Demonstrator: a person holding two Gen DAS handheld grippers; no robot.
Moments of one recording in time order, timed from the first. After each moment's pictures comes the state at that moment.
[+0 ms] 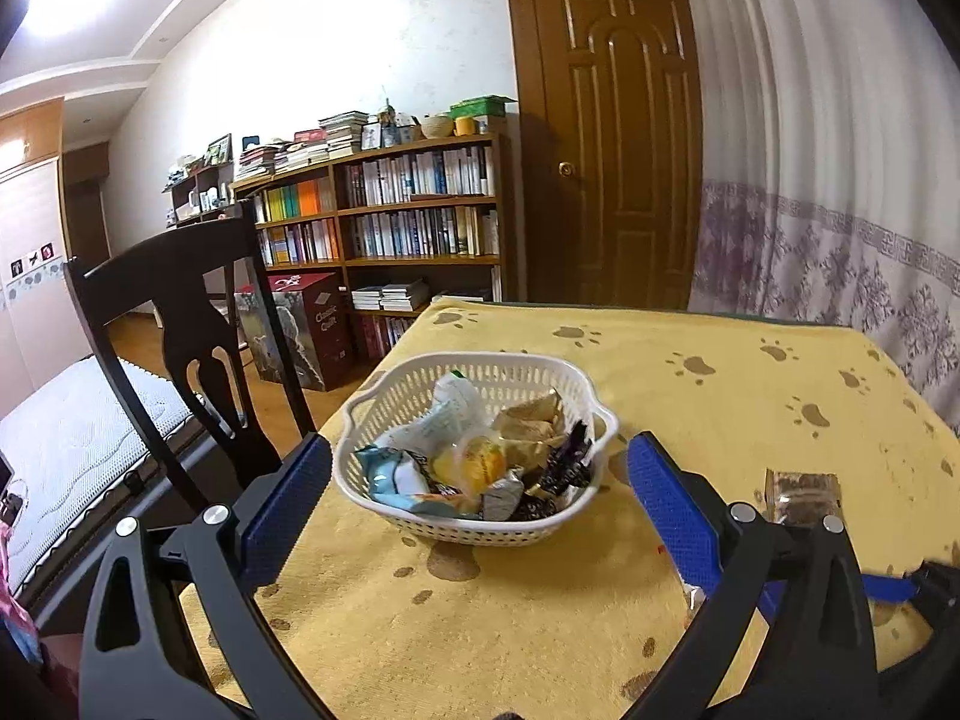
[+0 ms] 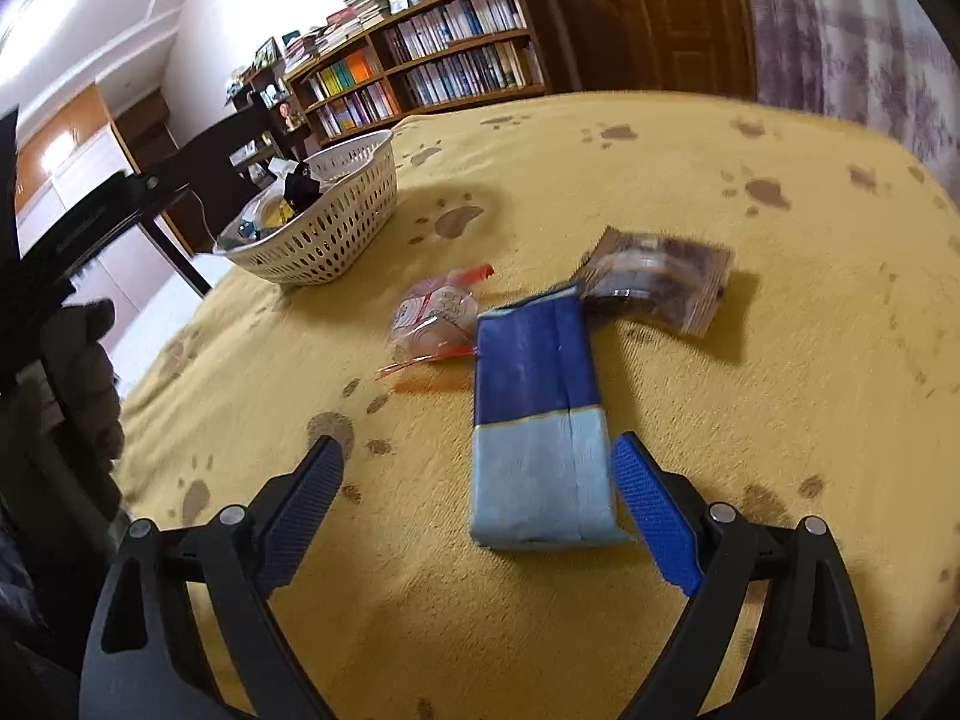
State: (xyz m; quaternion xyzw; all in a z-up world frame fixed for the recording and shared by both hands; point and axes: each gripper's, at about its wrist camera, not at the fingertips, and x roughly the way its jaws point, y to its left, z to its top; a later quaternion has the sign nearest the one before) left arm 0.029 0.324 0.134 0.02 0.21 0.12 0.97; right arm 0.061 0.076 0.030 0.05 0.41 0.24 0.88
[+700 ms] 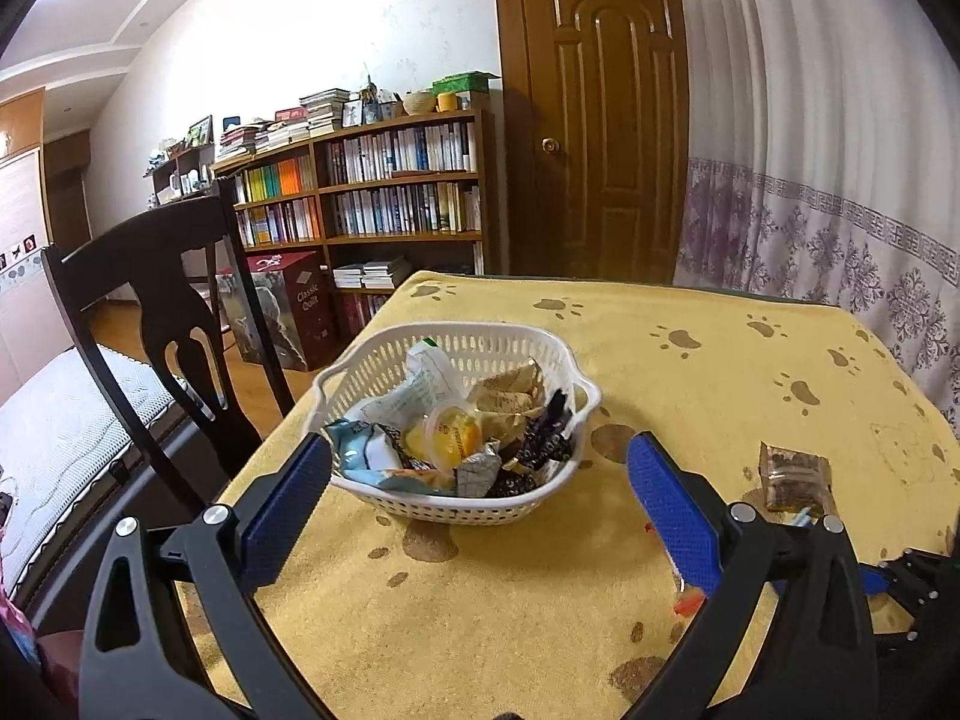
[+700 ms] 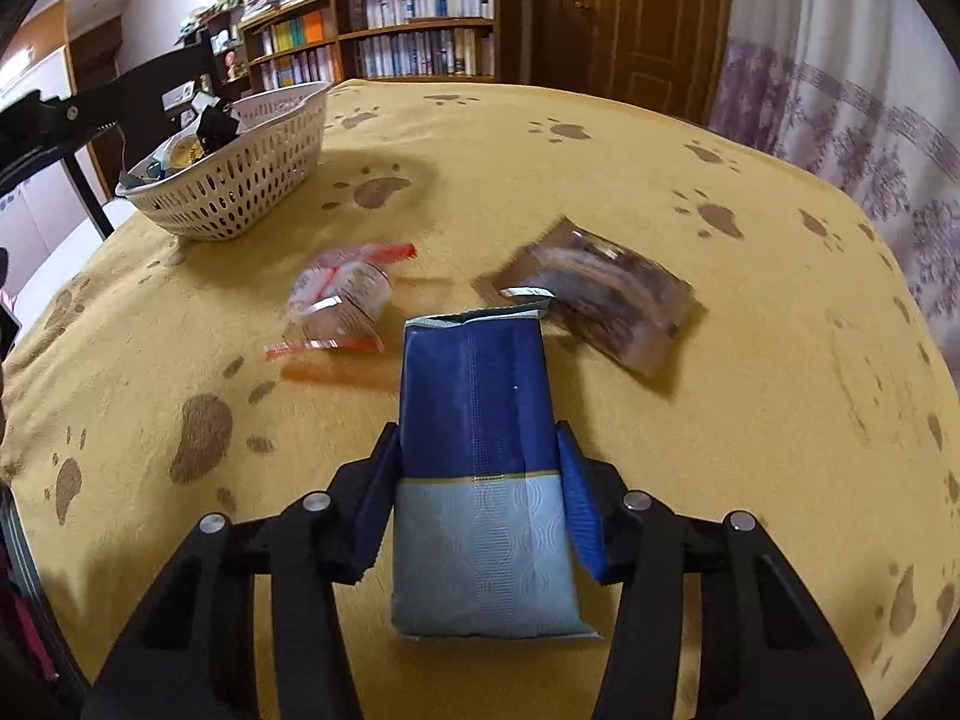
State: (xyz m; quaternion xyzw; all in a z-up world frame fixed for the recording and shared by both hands) left arm 0.037 0.321 0.122 0.01 0.24 0.09 0.97; right arm 0.074 0.088 0.011 -0.05 0.41 0.14 0.90
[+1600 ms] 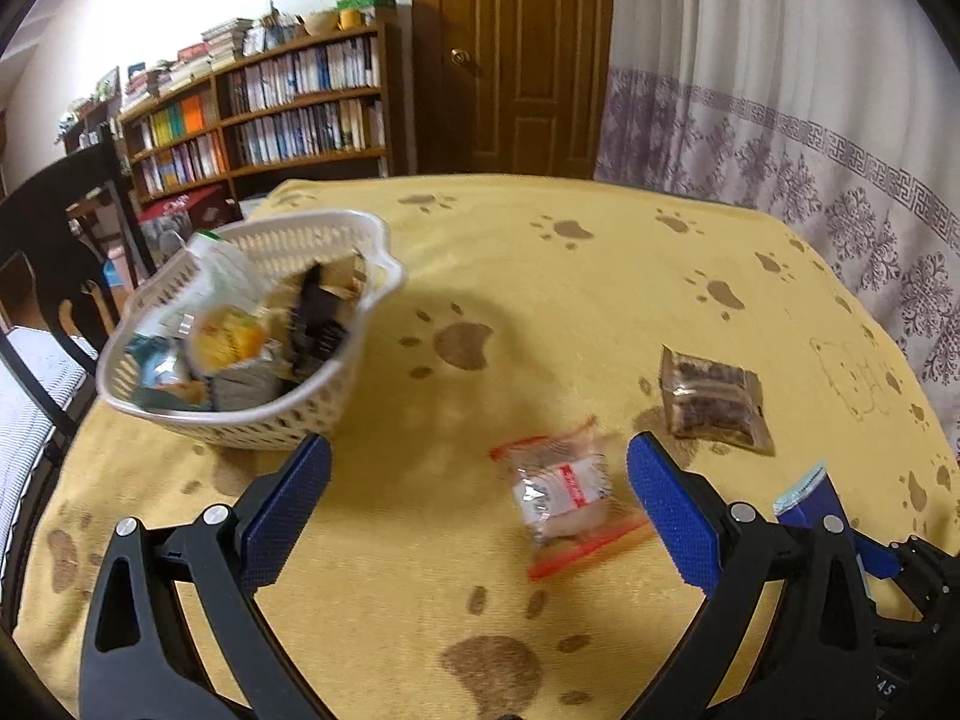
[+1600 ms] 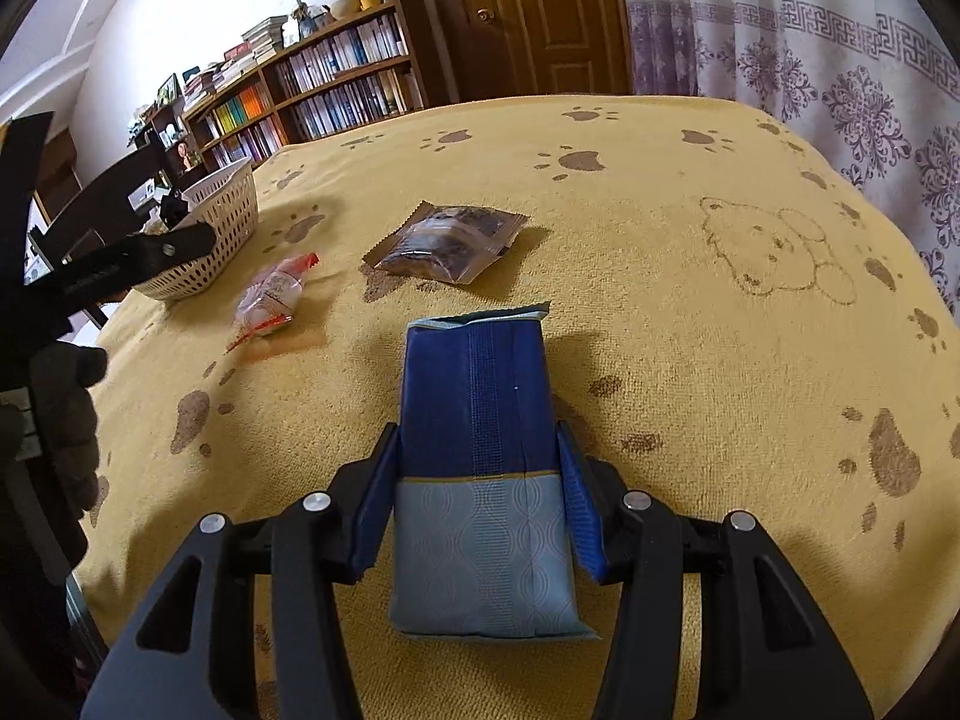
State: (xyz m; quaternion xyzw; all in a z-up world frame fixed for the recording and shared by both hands) left arm 0.077 0.251 0.068 0.01 0.35 -0.01 0.94; right arm 0.034 0.007 0.006 0.07 0.39 0.11 0.91
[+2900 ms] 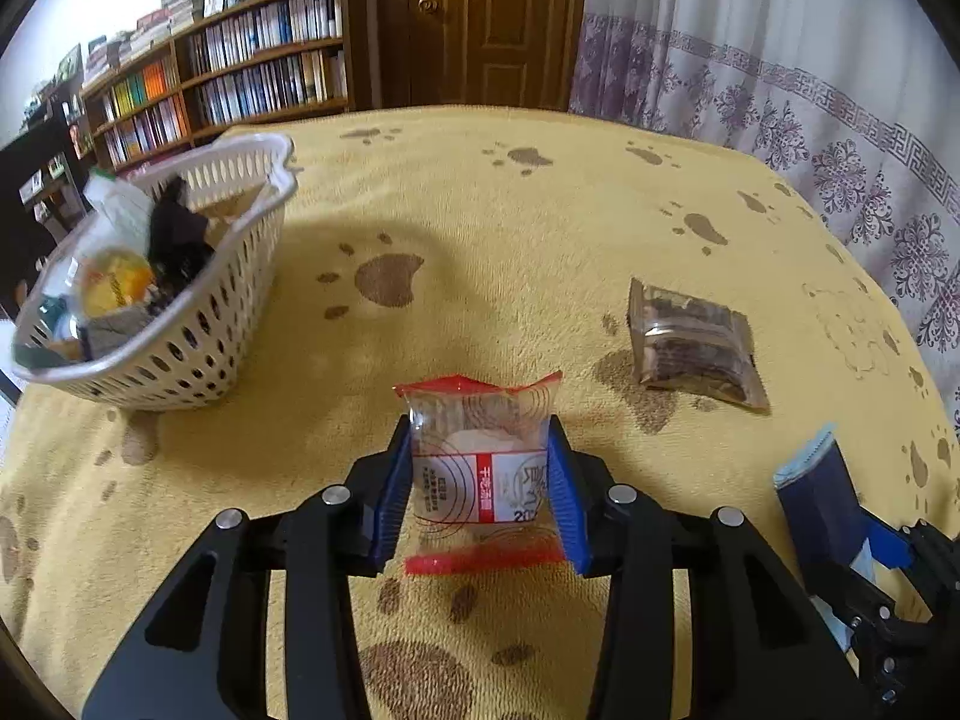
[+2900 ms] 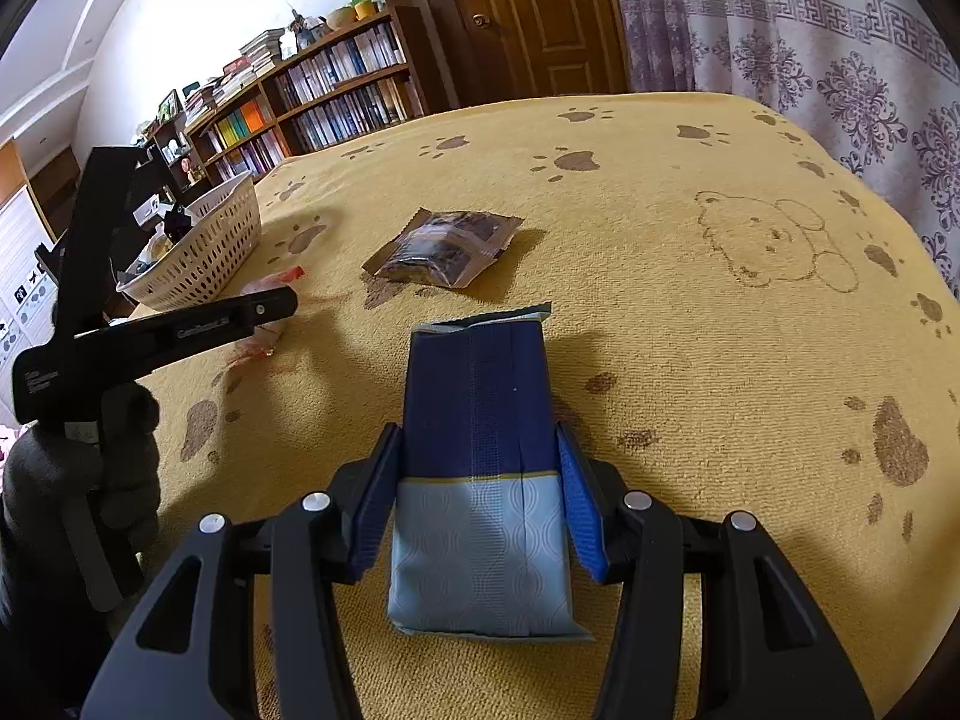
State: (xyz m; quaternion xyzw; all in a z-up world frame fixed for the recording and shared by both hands) left arm 0.095 0.227 0.036 0.01 0.40 -0.04 0.92; right arm 0.033 0.002 0.005 0.09 0.39 0.11 0.91
